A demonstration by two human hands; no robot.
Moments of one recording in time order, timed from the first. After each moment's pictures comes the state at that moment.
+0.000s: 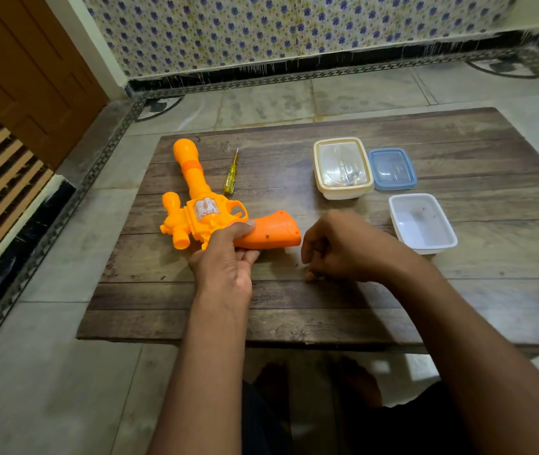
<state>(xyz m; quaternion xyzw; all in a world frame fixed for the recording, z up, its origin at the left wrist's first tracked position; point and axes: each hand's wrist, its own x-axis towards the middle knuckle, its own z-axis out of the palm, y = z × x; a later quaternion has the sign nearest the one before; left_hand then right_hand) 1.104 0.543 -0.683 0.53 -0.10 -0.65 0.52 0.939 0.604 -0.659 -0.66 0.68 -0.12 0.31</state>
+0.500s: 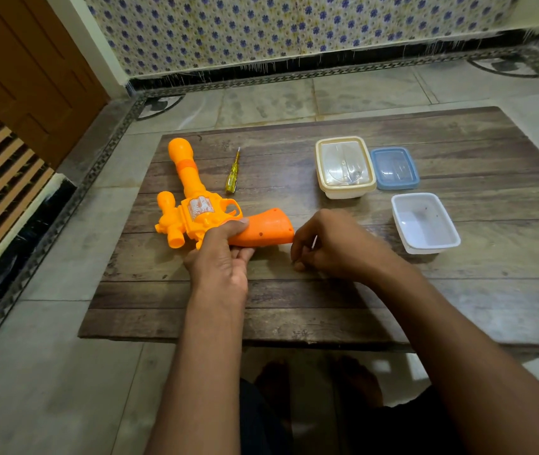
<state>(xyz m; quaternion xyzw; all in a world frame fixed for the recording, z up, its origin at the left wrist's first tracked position) 1.111 0.539 -0.680 0.54 -0.09 -0.65 0.54 0.952 0.594 -0.669 -0.64 0.68 -0.17 0.32</state>
